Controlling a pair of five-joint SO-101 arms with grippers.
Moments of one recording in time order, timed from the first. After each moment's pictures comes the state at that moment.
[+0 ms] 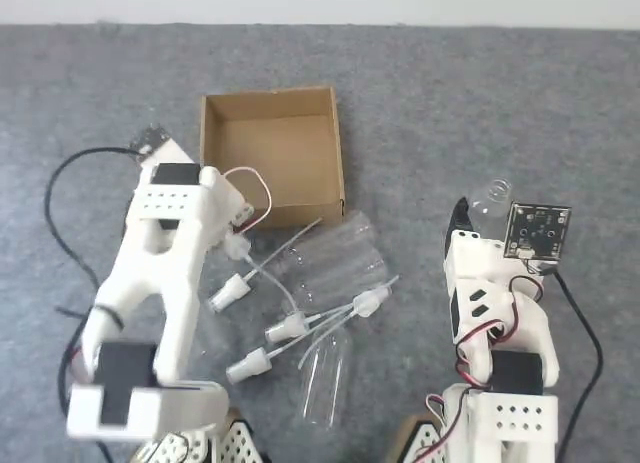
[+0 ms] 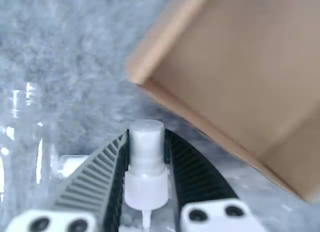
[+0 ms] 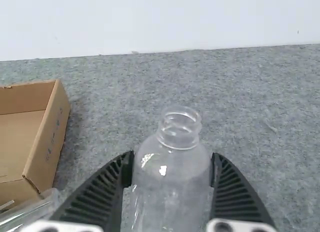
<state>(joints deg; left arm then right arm) -3.5 -8.0 28.6 70.8 52.1 -0.5 -83.7 78.2 36.6 -3.2</state>
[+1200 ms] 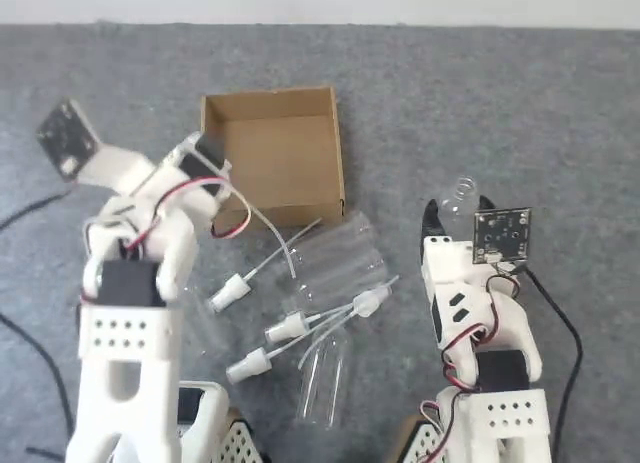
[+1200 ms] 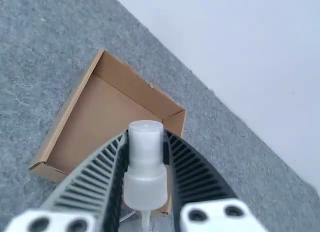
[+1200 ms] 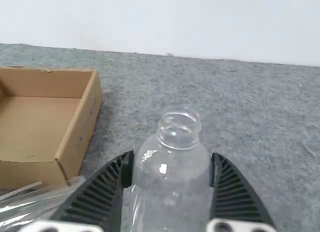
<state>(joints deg) -3.7 -52.3 47.5 47.6 49.1 -8.2 -84.0 83.1 30.3 0.1</state>
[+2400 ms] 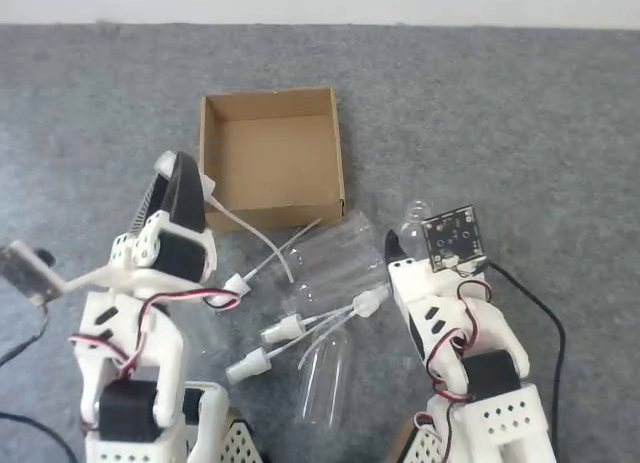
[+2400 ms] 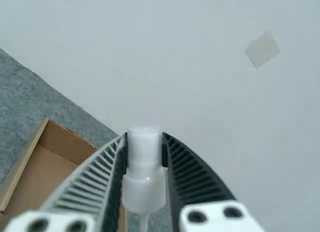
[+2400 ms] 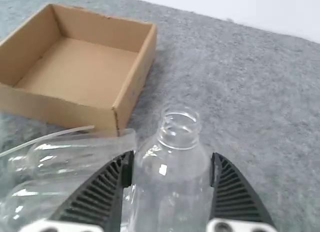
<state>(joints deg) -3.6 -94.1 67.5 41.8 49.0 -19.5 -84.0 80.4 42.6 3.6</state>
